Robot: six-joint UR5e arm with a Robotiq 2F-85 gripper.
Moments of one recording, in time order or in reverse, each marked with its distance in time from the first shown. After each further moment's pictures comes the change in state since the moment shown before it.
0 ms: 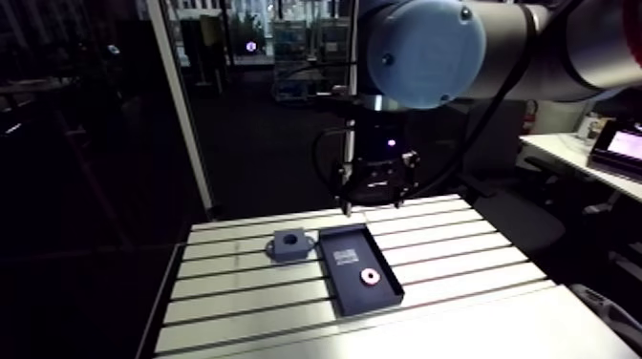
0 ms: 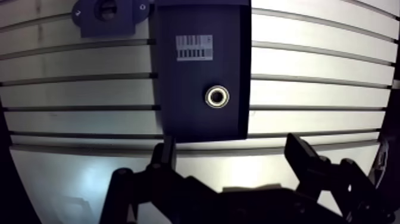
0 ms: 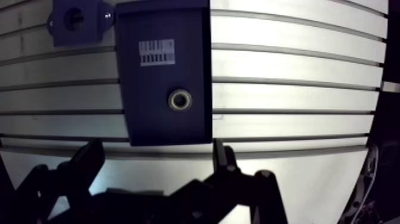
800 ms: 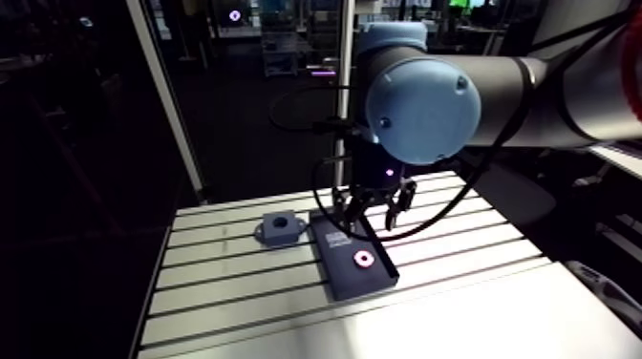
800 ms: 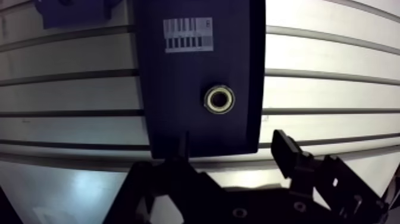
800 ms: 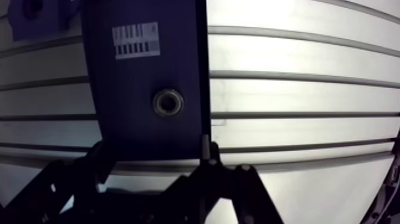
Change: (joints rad) arm -0.033 0.089 0.105 -0.130 0.005 -0.016
